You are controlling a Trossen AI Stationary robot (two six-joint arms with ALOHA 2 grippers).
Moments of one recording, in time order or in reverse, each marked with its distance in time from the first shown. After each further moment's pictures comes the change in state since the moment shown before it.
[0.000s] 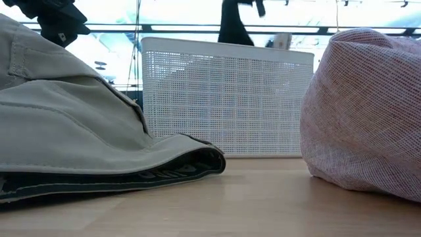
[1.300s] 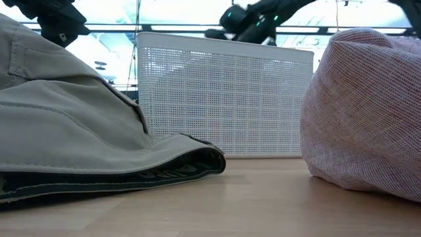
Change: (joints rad) left arm 0.000 0.000 0.000 -0.006 0.003 0.023; right arm -0.012 0.380 -0.004 -0.220 -0.225 0.312
